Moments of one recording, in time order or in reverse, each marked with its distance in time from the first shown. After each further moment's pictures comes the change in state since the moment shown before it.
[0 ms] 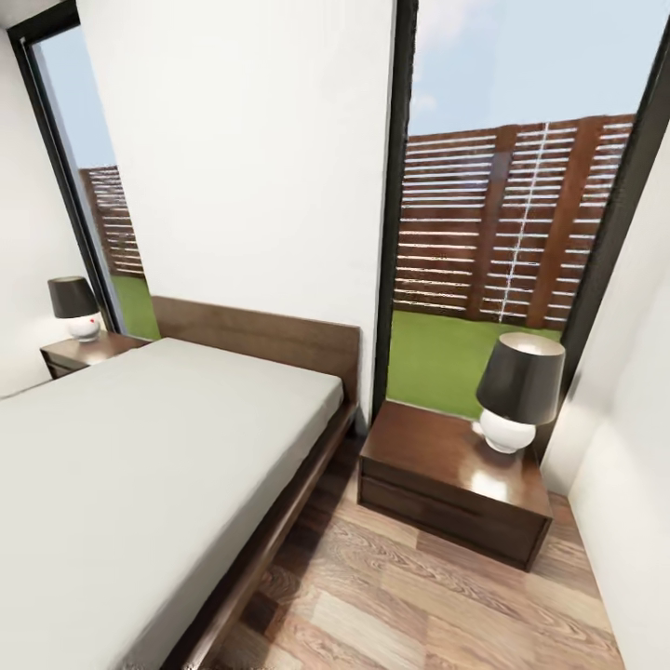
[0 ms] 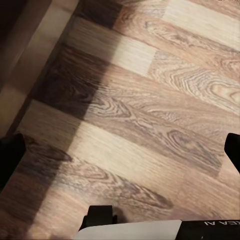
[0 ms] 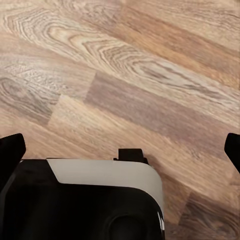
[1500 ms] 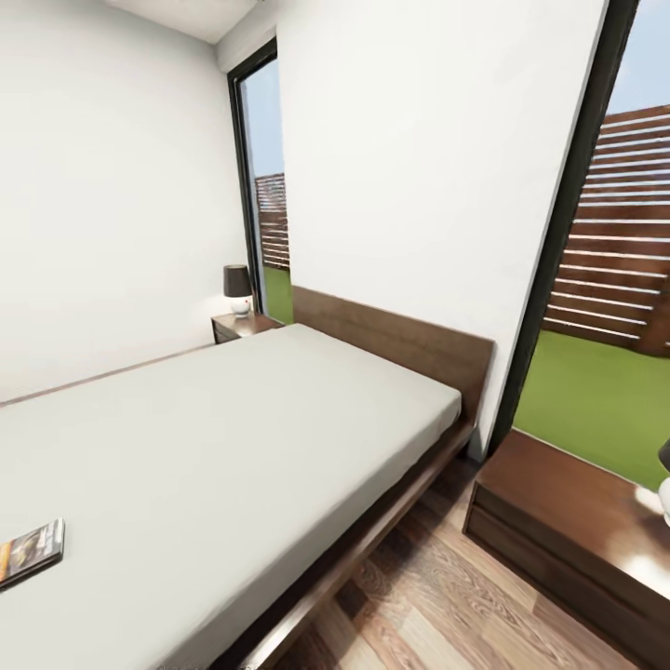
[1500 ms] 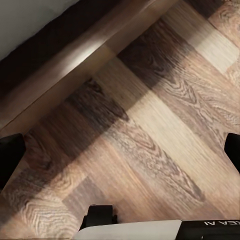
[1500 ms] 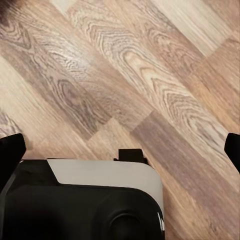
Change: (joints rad) left arm 0.000 0.000 0.000 0.000 0.000 0.000 0.000; right arm 0.000 0.000 0.000 -0.001 0.000 0.000 0.000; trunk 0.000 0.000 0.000
